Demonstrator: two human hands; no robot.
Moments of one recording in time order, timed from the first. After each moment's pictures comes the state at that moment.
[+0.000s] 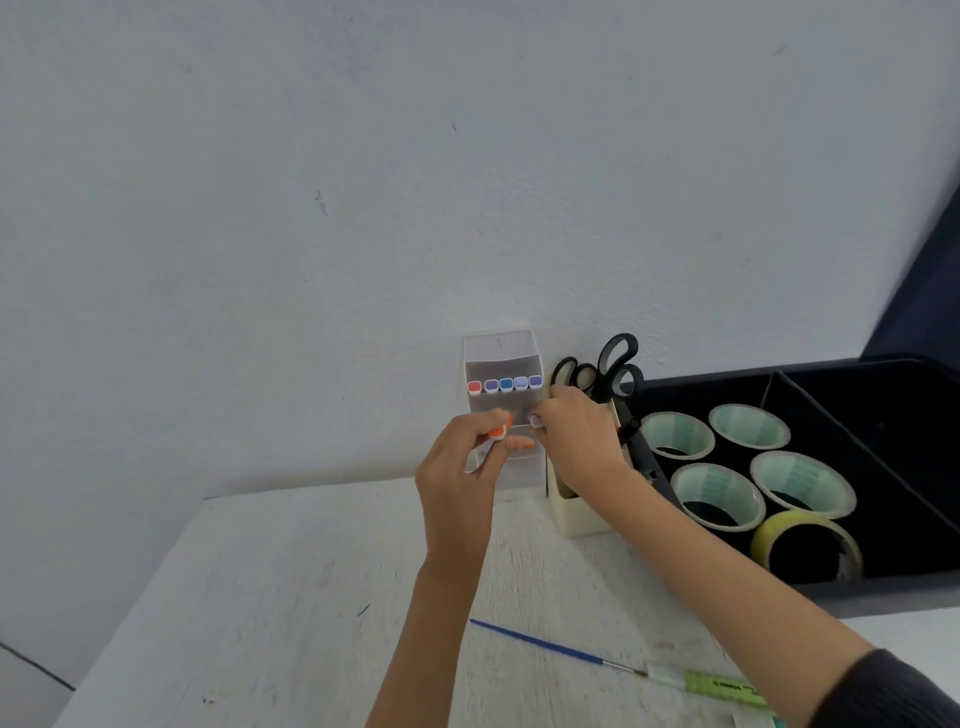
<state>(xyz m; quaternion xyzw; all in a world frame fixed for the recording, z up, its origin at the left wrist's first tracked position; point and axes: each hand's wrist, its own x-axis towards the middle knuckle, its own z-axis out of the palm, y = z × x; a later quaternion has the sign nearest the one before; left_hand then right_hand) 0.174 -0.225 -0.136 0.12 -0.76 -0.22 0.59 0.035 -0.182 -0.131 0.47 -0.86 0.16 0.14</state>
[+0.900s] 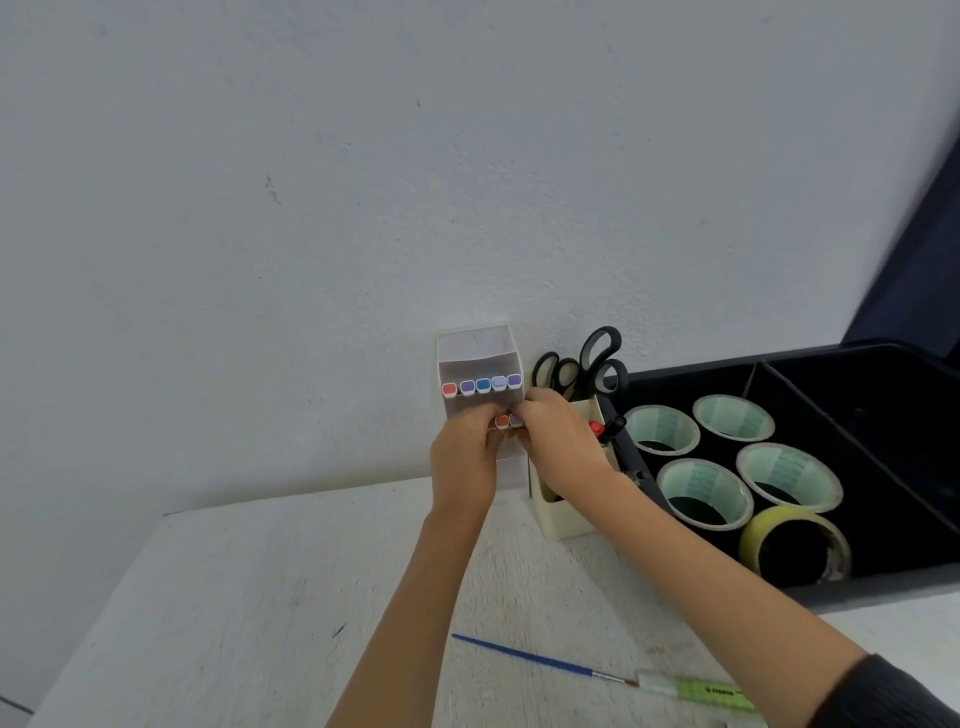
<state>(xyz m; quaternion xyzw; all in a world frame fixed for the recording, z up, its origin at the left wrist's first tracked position) 0.116 -0.259 -0.151 0.22 -0.87 -0.20 0.39 0.018 -0.193 -0.153 0.52 -0.82 0.22 0.11</state>
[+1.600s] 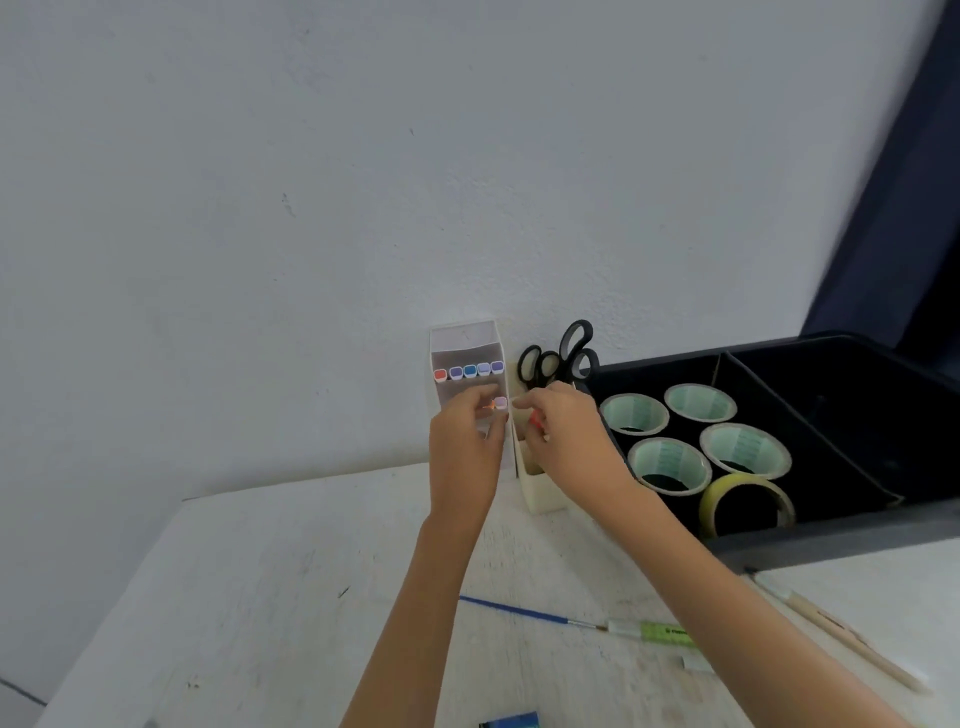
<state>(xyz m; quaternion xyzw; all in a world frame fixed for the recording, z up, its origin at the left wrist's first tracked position) 0.153 -0.201 -0.118 0.24 -0.81 -0.32 0.43 0.066 -0.120 -0.114 0.47 -0.80 0.37 0.08</state>
